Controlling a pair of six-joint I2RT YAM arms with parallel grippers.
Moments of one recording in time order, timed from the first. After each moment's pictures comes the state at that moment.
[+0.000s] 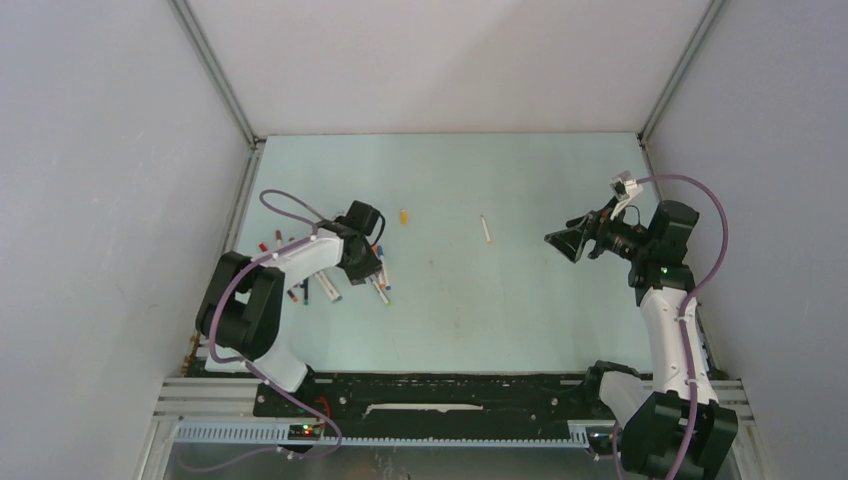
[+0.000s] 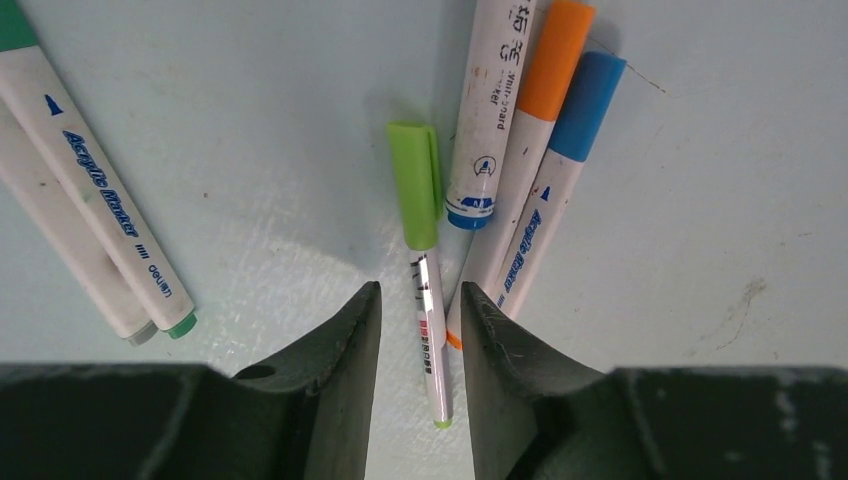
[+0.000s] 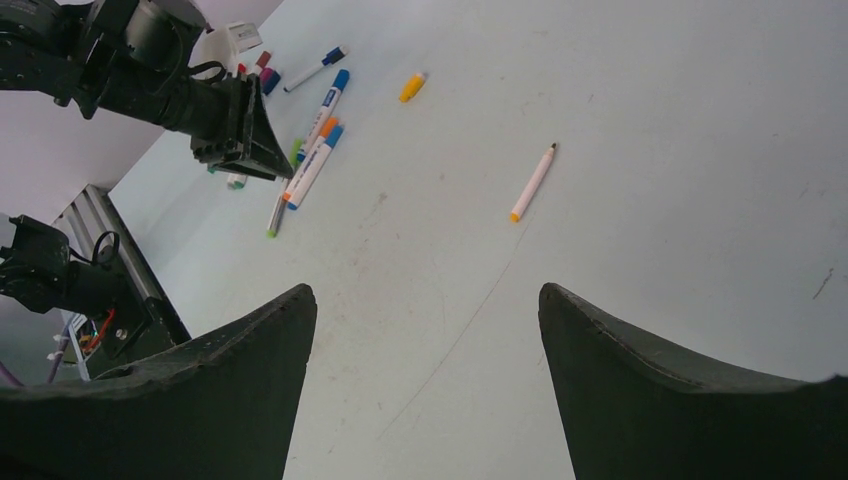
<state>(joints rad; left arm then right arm) -0.41 1.60 0.93 -0.58 -0.18 -0.92 -0.25 0.97 0.72 -0.14 -1.07 0.06</state>
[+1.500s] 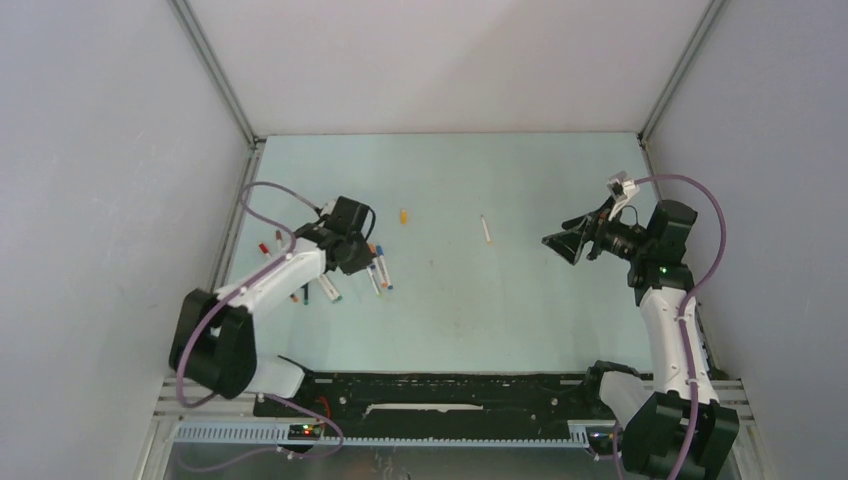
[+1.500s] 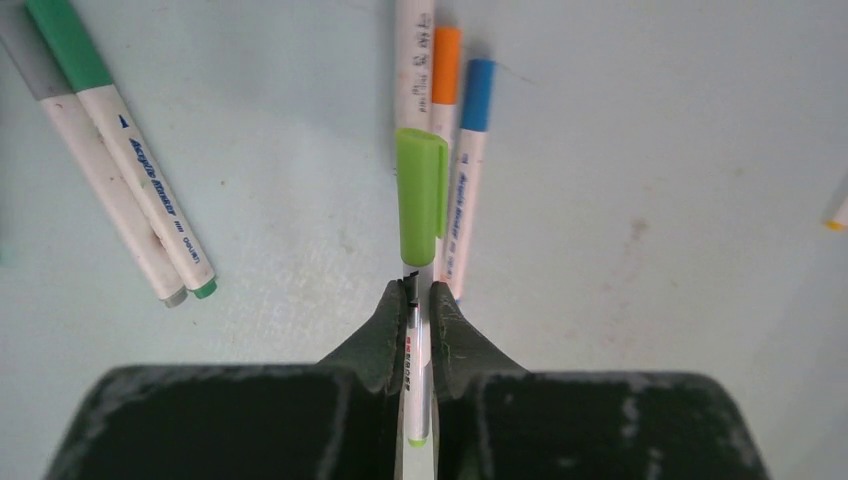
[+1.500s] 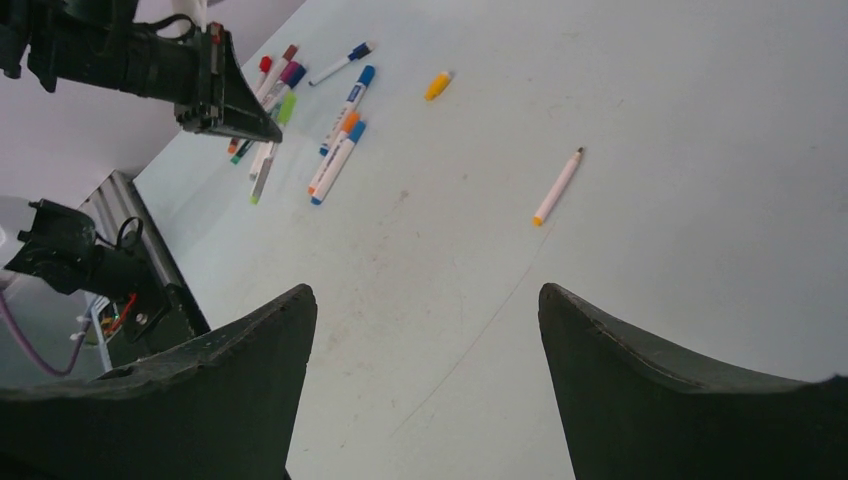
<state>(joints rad) -0.42 1.45 0.93 -0.61 -0.20 -0.86 -0.24 0.97 0.72 -0.14 -1.10 0.06</state>
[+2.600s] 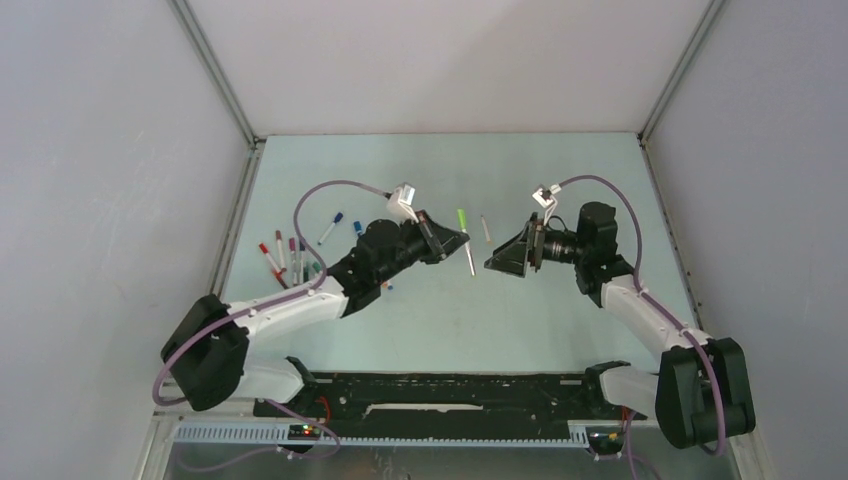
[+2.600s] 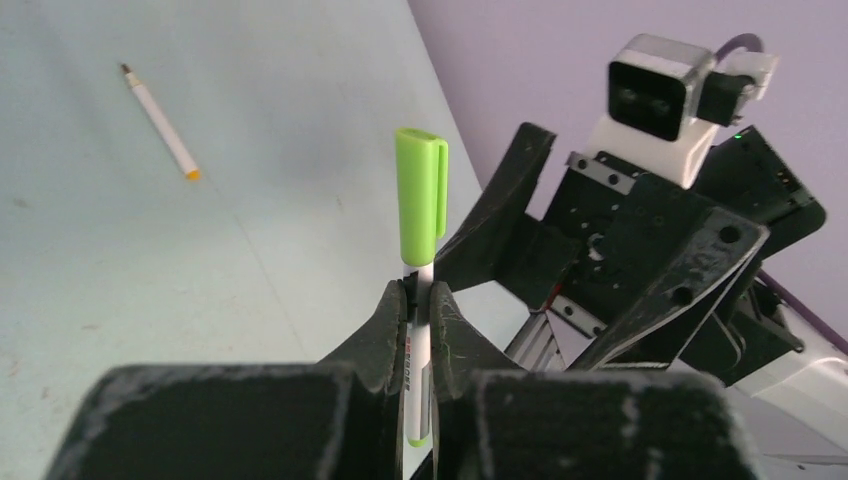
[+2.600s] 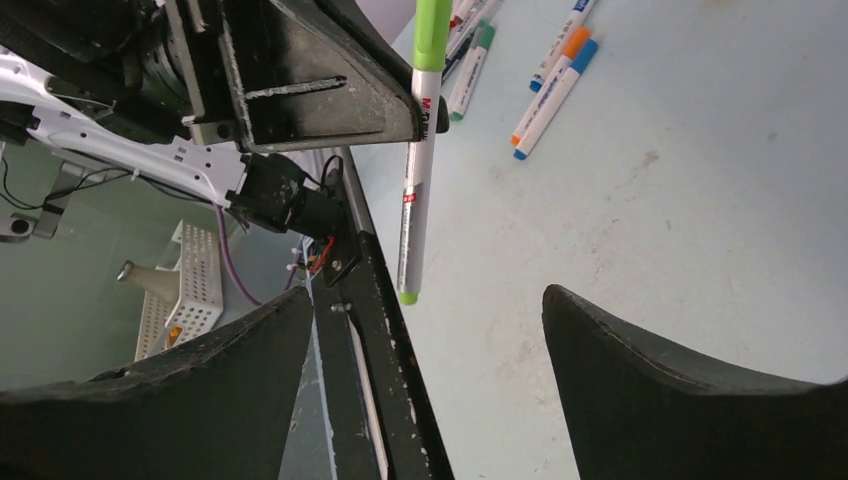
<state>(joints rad) -0.80 1.31 0.72 0.44 0.05 -0.92 0.20 1.17 0.59 0.29 -1.09 0.52</state>
